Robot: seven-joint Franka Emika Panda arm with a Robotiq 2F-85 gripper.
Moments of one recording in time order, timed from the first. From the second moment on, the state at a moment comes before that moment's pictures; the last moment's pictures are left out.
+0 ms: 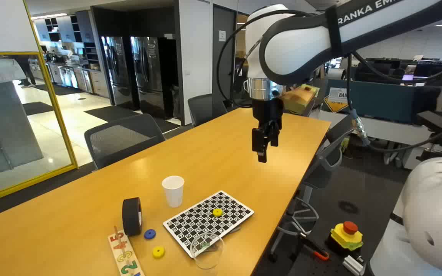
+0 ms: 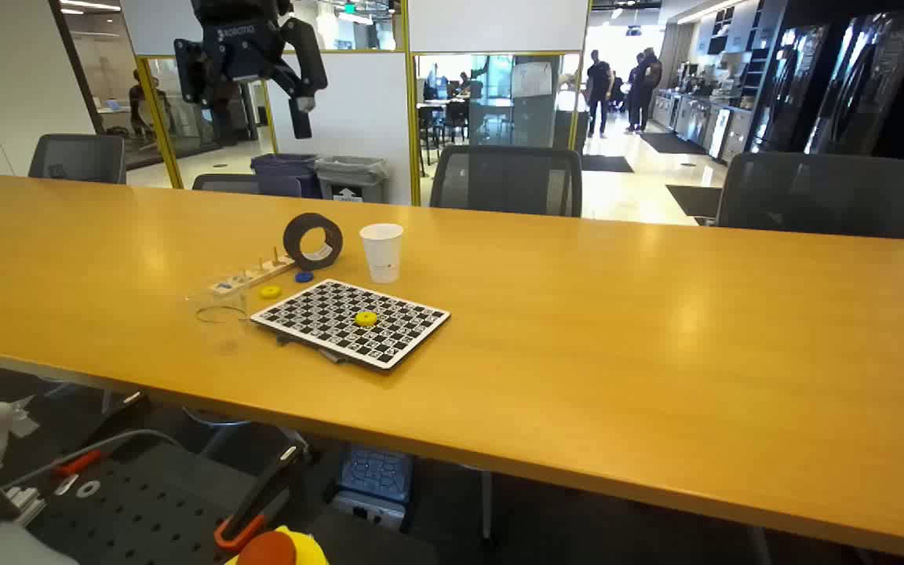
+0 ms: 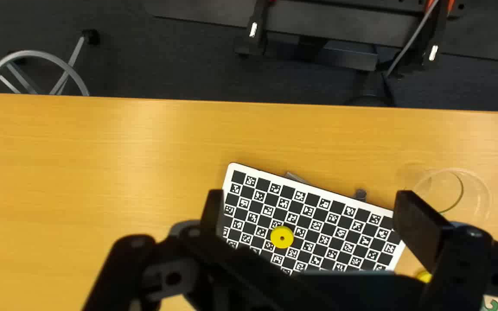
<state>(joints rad) 0.00 -0.58 0.05 -2.55 -0.14 1.88 -0.09</state>
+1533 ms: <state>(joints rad) 0.00 0.04 -0.02 -2.51 0.05 2.46 -0.07</state>
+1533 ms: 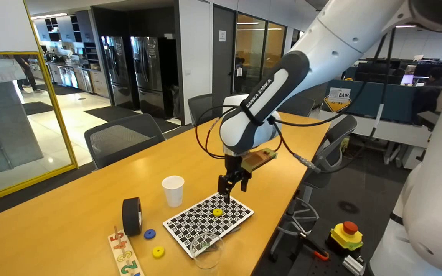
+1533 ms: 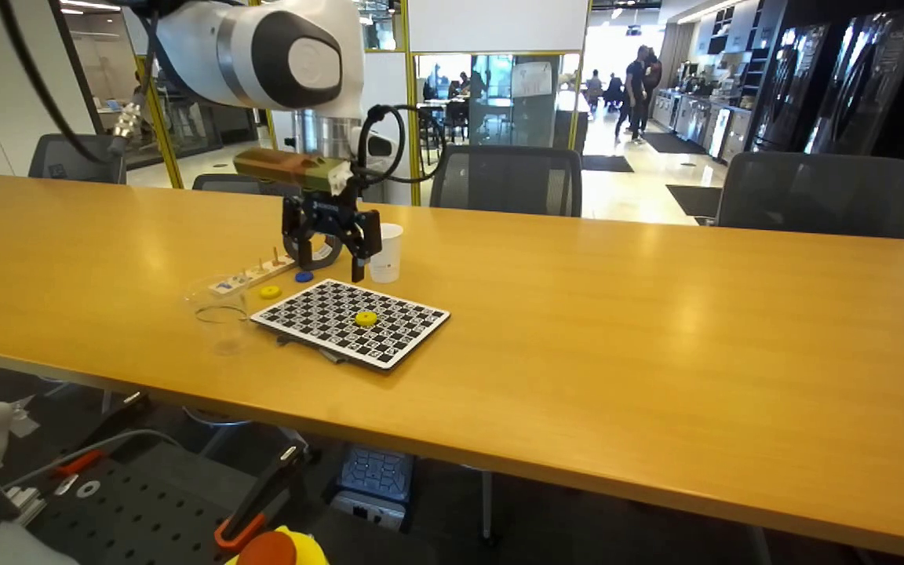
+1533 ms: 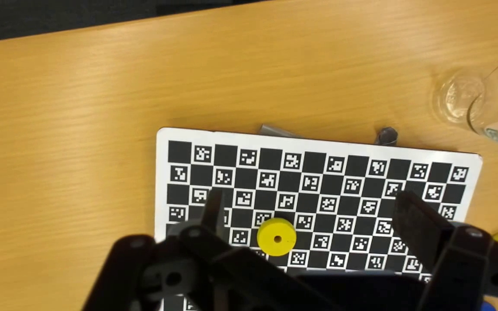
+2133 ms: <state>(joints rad) -0.01 0.36 -0.01 -2.27 0.06 2.48 -0.06</state>
